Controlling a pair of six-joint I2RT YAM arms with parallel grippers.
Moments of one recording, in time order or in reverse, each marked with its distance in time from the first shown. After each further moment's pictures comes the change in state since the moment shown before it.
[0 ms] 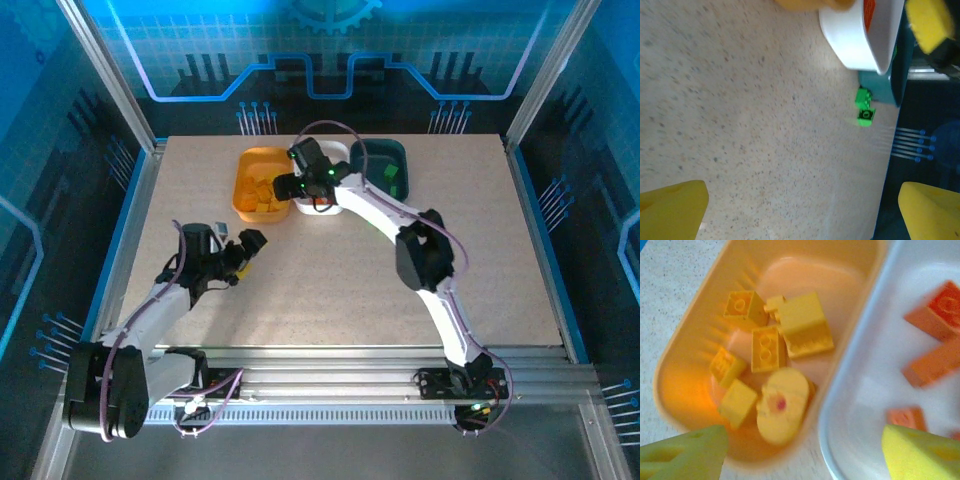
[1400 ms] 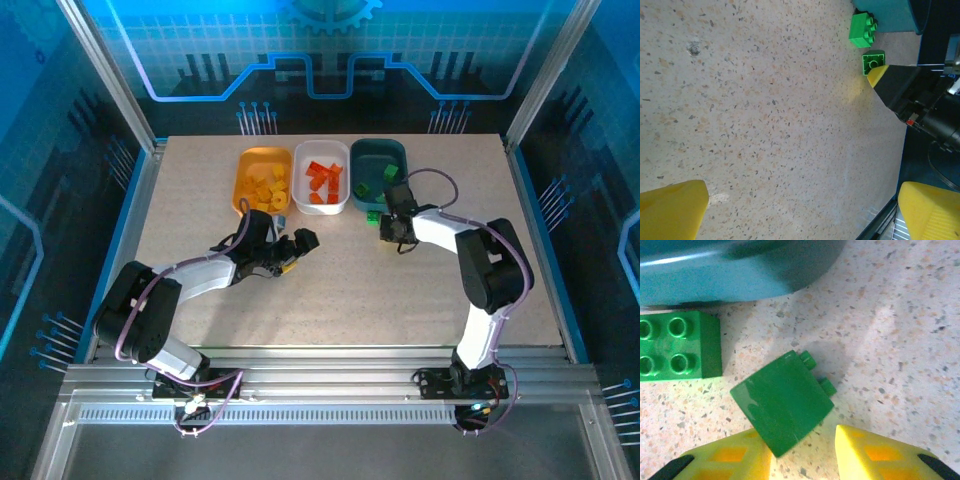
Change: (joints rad) left arm -0.318 0.419 0.203 0.196 -0.053 -0.008; right arm -0.327 -0.435 -0.958 0.216 0.152 0.110
